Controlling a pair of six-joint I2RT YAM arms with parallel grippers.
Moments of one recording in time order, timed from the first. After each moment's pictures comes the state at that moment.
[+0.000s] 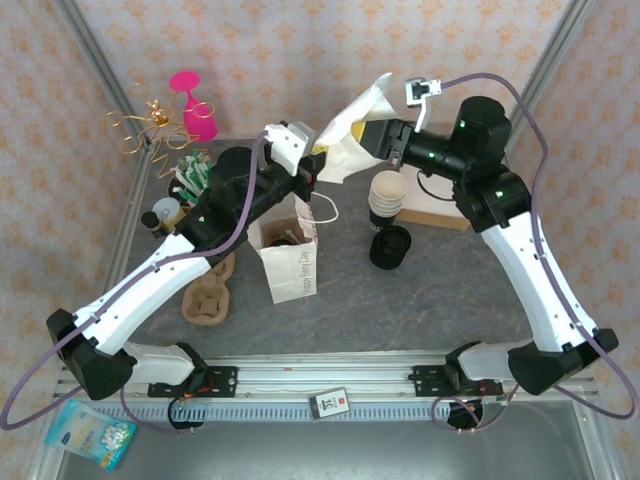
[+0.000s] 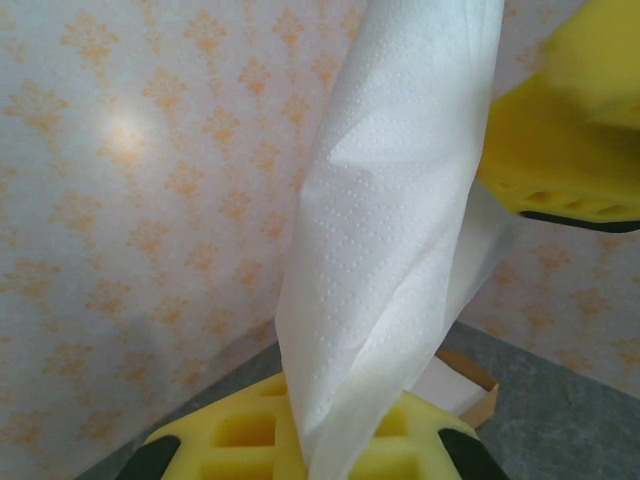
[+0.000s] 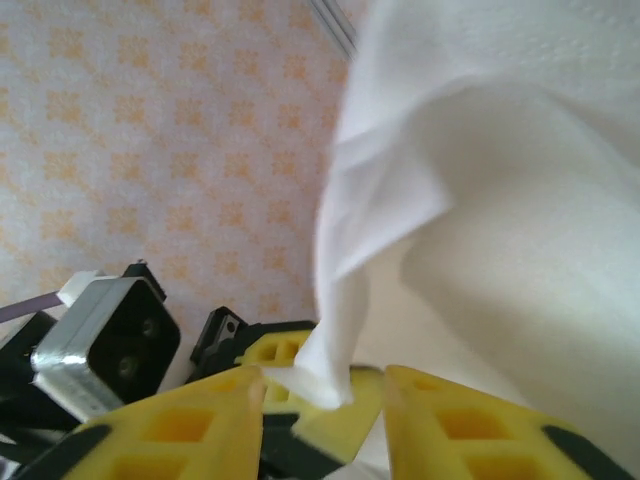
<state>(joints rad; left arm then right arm) -0.66 1.29 1.36 -0.06 0.01 0.07 0.41 1.29 1.65 -0.40 -0.65 0.58</state>
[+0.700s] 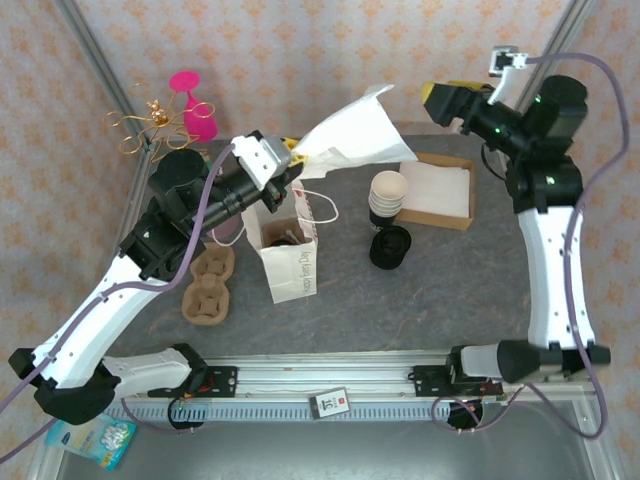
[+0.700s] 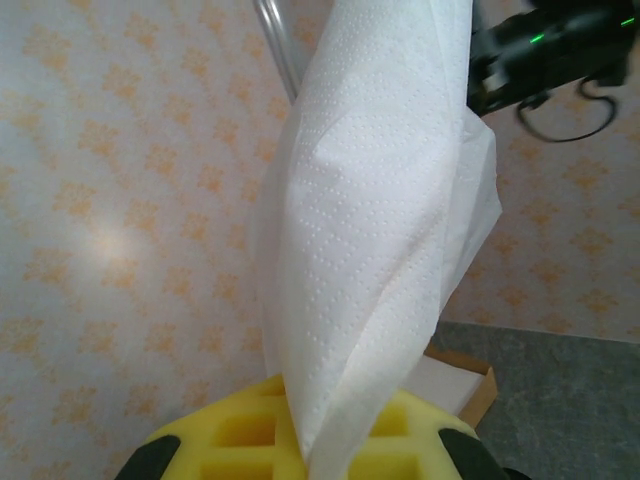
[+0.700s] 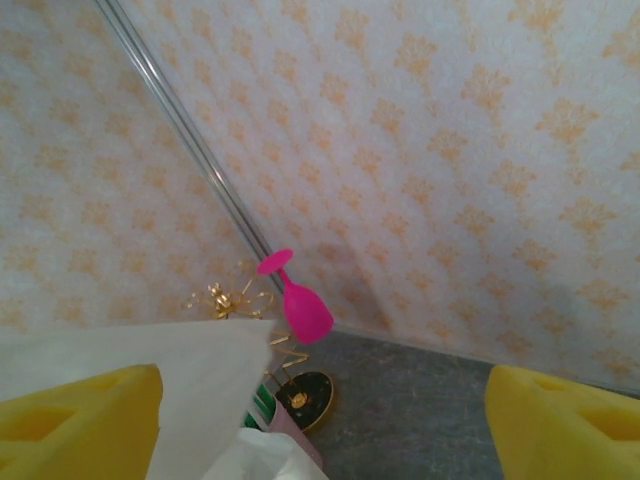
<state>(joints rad) -0.65 1.13 1.46 -0.26 0.22 0.33 0.02 1.36 1.77 -0.42 -0.73 0.42</state>
